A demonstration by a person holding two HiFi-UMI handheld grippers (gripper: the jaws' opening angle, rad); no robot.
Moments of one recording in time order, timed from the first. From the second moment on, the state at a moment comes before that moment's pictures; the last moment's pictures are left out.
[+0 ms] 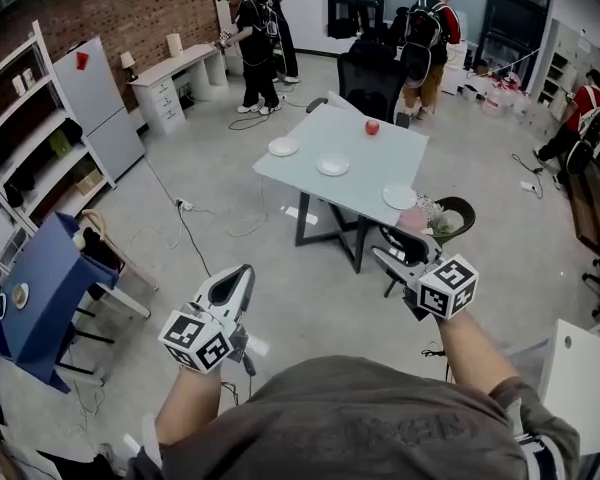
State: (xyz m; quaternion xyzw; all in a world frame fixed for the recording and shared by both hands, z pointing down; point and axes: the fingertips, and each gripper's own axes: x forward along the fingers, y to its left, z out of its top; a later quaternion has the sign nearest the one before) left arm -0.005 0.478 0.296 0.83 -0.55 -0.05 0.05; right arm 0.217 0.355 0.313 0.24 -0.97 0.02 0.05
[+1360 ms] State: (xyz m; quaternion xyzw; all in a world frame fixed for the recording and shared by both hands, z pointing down) left arm -0.111 0.189 0.316 0.87 -0.49 -0.04 0.06; right arm 0.105 0.105 0.329 0.27 -0.96 0.03 0.04
